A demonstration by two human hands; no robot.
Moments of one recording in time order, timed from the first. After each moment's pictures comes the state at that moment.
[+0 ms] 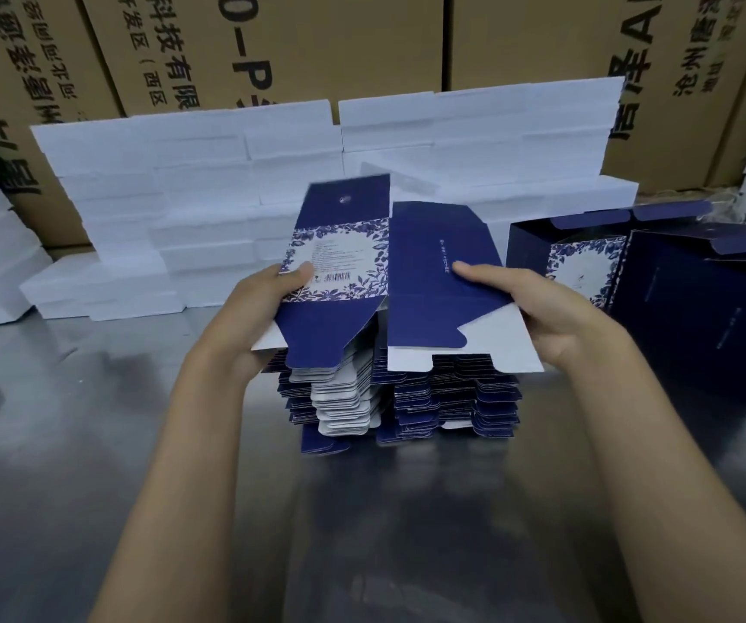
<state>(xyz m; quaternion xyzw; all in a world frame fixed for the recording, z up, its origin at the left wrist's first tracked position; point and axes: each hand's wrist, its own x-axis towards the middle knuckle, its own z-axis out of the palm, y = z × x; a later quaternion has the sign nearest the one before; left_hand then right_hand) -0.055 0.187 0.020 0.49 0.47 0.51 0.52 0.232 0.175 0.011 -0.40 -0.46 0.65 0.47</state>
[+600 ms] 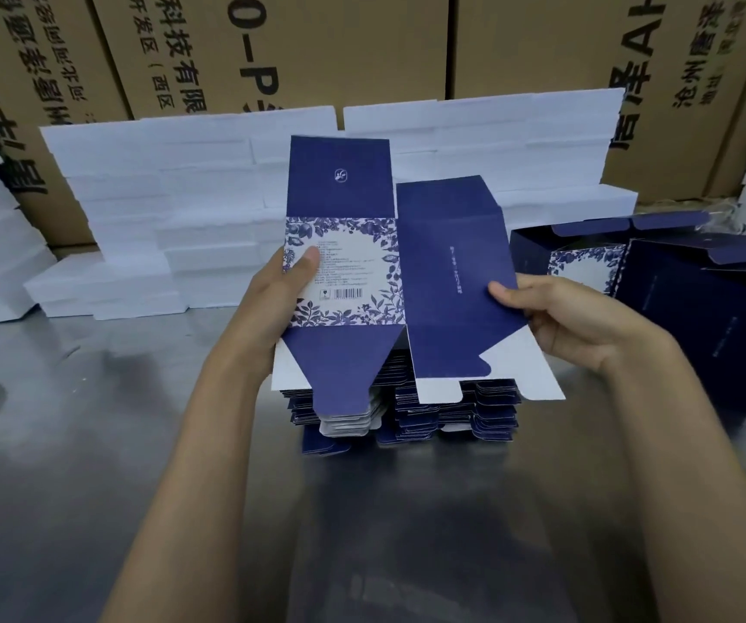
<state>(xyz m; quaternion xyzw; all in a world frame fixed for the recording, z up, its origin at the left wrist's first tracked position) -0.040 0.182 0.024 0.53 0.44 0.56 0.45 0.266 0.169 0.012 -0.42 -0.53 0.58 0.44</state>
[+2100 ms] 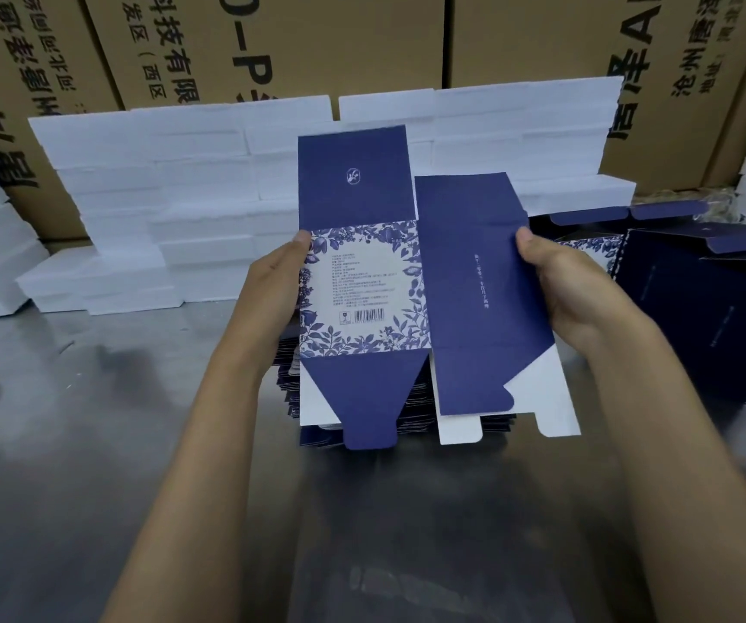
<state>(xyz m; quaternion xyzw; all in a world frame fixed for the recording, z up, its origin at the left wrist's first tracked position) -0.032 0.184 0.023 0.54 0.50 0.55 0.39 0.251 0.175 0.017 -0.42 -0.44 0.55 0.58</state>
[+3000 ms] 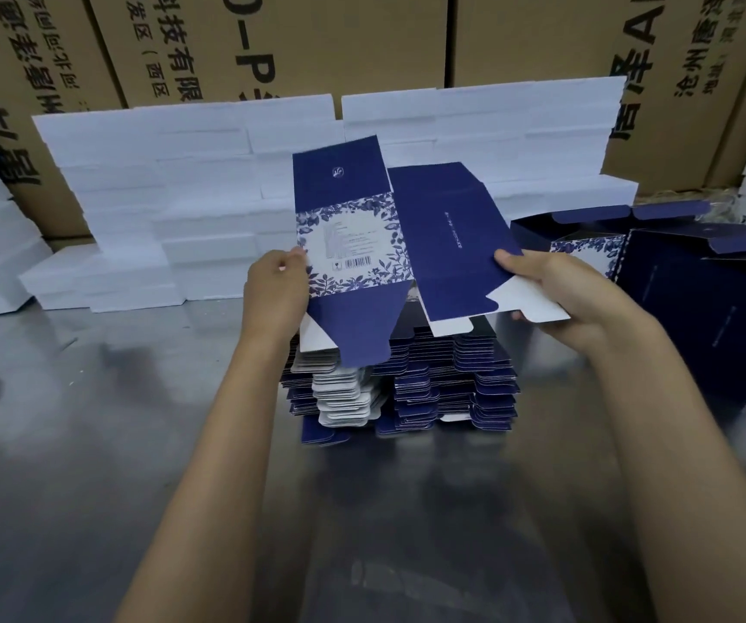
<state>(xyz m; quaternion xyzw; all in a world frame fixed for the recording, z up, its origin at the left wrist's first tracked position) -0.025 0.193 0.018 0.52 0.58 0.57 0.27 0.250 0.170 0.020 -0.48 -0.47 0.52 0.53</state>
